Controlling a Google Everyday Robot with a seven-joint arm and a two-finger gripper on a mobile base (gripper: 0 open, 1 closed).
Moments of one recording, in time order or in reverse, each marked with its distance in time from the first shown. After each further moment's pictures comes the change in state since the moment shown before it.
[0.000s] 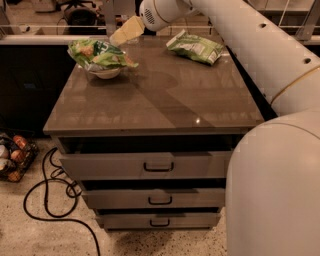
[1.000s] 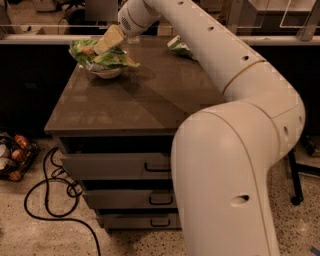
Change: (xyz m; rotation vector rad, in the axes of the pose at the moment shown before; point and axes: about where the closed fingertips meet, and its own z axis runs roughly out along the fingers) arm -0.006 0.012 0.075 -0.014 0.097 -0.037
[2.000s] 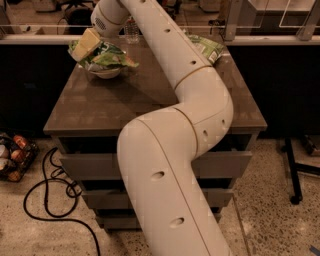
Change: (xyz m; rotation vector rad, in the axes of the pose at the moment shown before) arm -0.023 0.054 0.050 -0.162 0.132 -0.062
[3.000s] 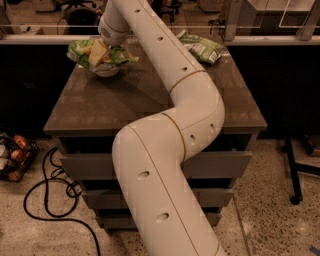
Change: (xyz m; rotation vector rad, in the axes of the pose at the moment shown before) arm 0.043 -0.024 0.018 0.069 0.147 0.099
